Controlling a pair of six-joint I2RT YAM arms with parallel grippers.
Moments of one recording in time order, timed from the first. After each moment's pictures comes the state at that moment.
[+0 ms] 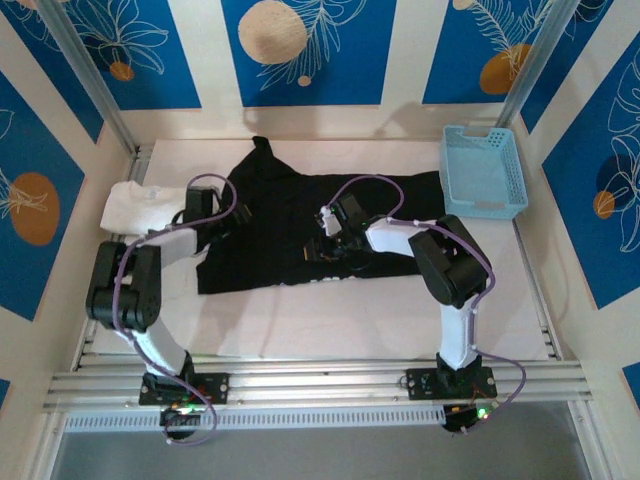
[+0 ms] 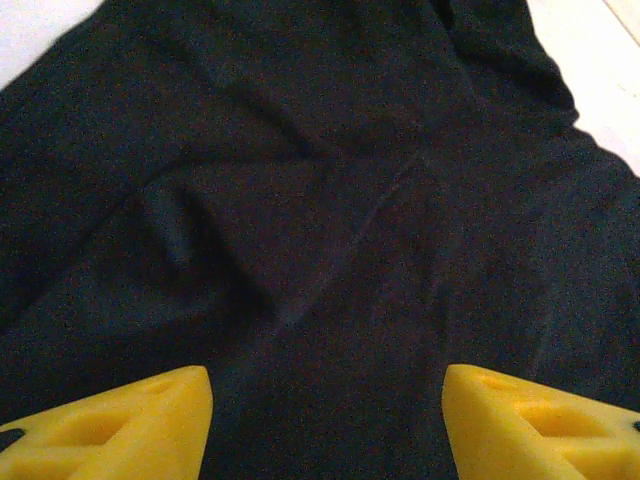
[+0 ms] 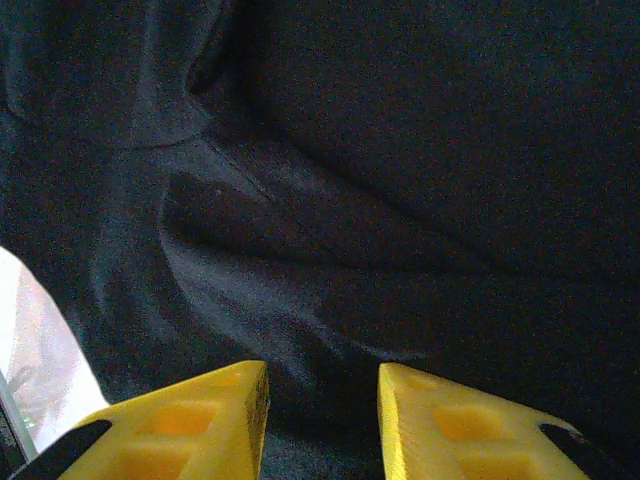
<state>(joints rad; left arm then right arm) -0.12 1.74 0.93 0.05 0.24 -0.63 0.57 1.96 1.14 -0.18 -0.52 0.46</state>
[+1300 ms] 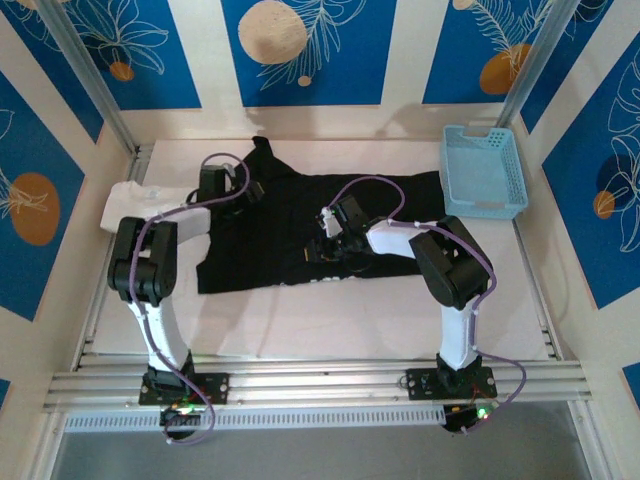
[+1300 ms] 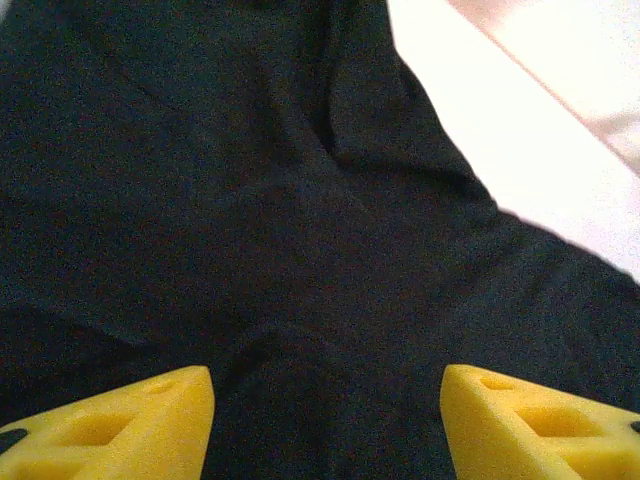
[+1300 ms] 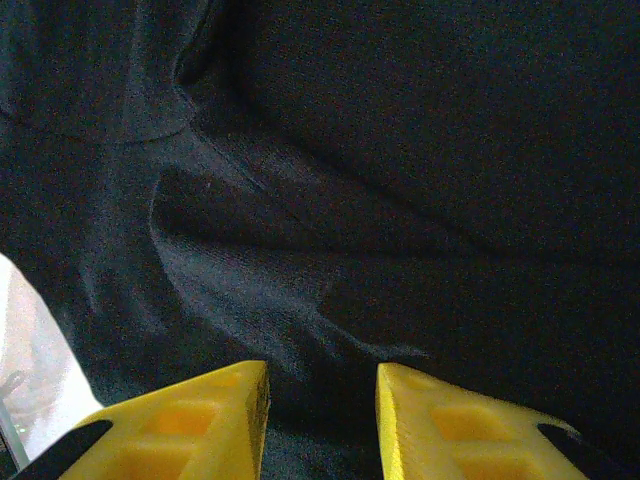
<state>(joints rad) -0.16 1.93 1.15 0.11 0.27 -0.63 0.57 1.95 1.12 -0.17 -0.50 0.47</state>
